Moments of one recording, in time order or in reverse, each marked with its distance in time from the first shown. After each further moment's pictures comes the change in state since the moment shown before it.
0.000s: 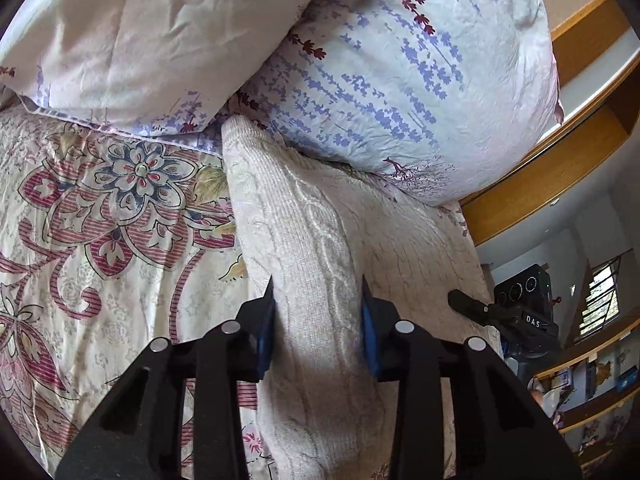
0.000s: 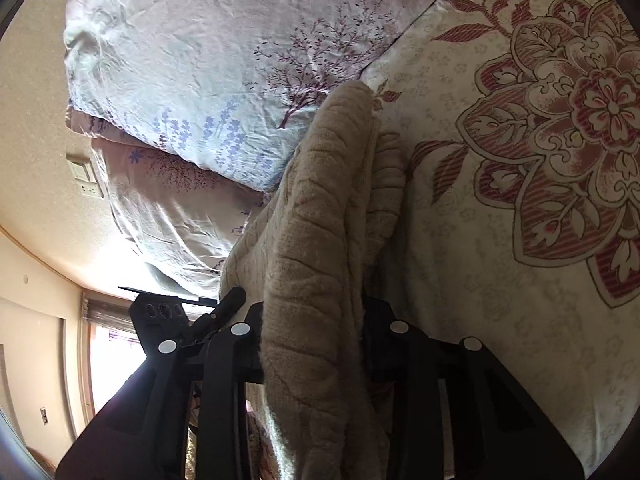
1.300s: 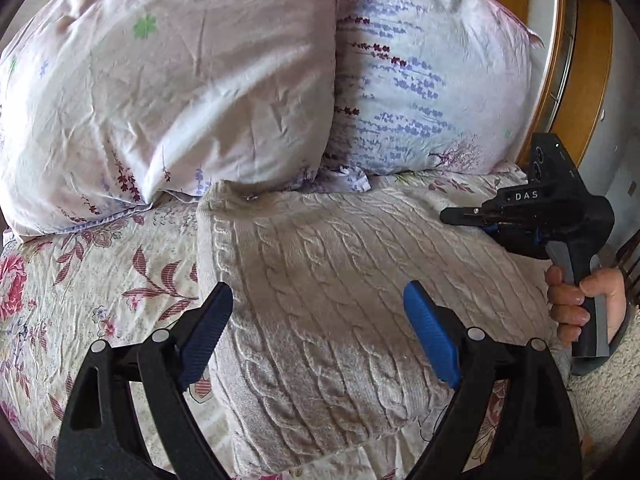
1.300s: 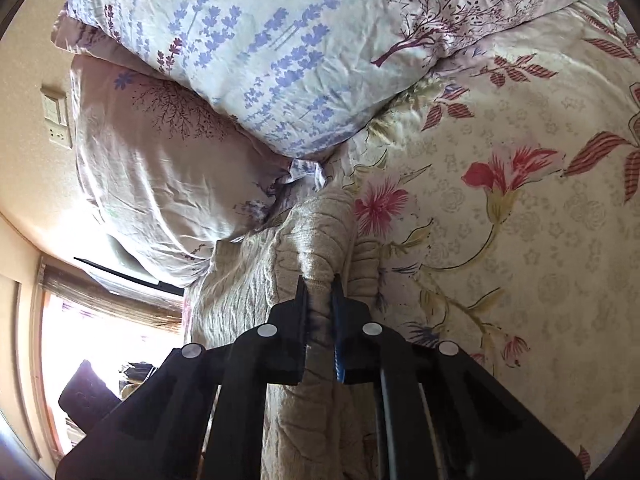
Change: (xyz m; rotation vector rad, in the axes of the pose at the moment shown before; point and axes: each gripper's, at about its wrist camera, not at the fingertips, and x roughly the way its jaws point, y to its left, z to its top) left arm -0.111 -0.005 -0.056 0.393 -0.172 0.428; right arm 0.095 0.083 -0.007 -0.147 0.001 -0.175
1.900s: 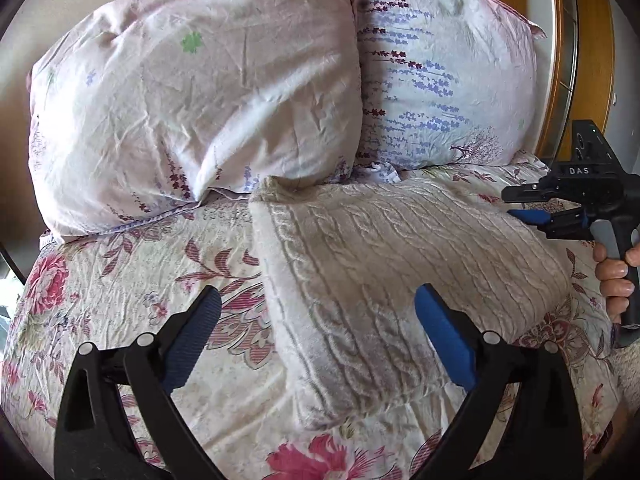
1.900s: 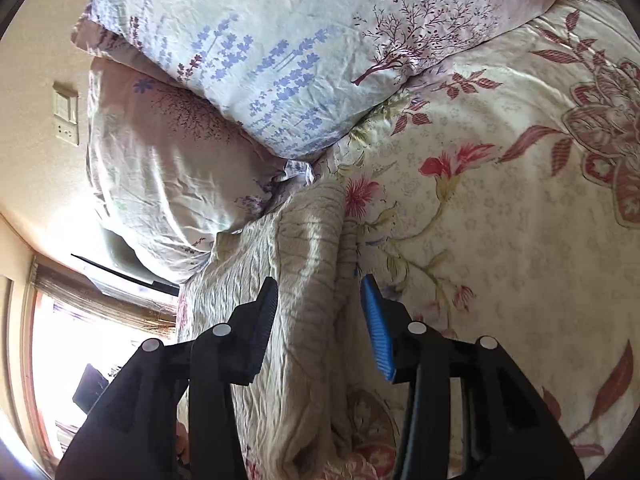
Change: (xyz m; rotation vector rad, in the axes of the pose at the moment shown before) left arm -0.041 0.021 -0.036 0.040 -0.074 0.114; right arm -0.047 0.001 -0.028 -0.015 -0.024 -0.012
